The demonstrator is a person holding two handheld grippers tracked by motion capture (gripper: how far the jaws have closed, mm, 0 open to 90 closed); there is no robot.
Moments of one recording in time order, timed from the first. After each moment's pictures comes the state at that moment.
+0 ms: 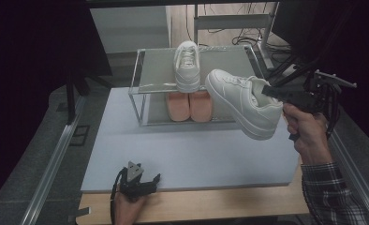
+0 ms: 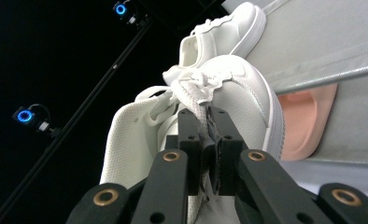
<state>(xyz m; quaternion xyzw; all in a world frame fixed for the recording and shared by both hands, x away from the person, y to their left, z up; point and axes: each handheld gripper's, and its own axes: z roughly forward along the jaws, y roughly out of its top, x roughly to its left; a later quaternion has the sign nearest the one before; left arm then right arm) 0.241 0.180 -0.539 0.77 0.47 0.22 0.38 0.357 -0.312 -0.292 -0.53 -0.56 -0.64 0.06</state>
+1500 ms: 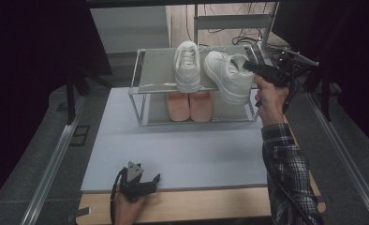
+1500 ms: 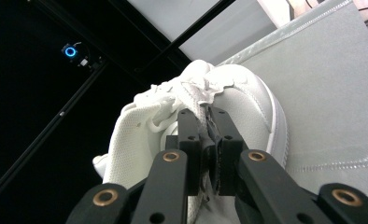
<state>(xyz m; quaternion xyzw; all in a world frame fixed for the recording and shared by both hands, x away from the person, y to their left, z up) 0.241 0.180 -0.539 0.77 0.47 0.22 0.38 0.457 -0.261 -0.302 -0.59 -0.51 -0.63 -0.03</state>
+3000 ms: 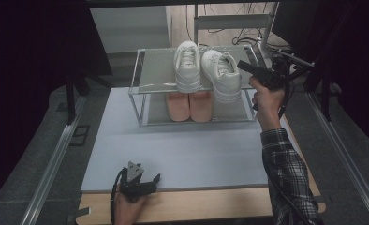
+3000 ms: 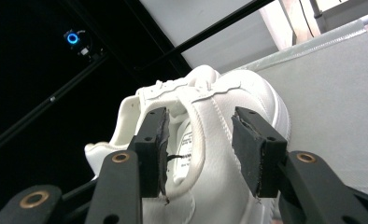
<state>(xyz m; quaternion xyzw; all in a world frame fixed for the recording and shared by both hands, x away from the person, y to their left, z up) 0.241 0.180 -0.539 0.77 0.46 0.22 0.38 0.448 -0.251 -0.304 -0.54 -0.55 -0.63 -0.09</state>
